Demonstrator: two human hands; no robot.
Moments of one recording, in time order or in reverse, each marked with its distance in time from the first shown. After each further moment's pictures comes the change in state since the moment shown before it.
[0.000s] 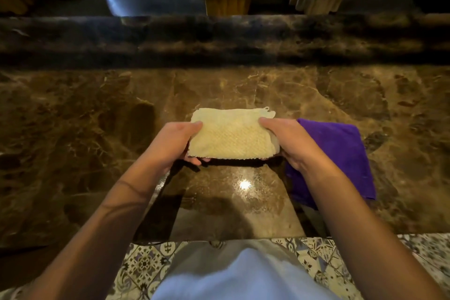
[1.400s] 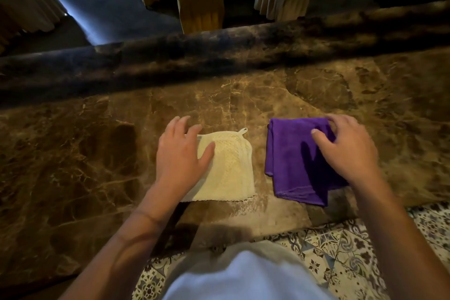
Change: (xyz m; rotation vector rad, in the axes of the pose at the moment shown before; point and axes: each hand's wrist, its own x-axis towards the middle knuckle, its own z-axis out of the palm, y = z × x) left_hand -0.011 -0.009 0.064 1.229 0.470 0.663; right_hand -0.067 0.027 -0.119 -0.900 0.646 -0.218
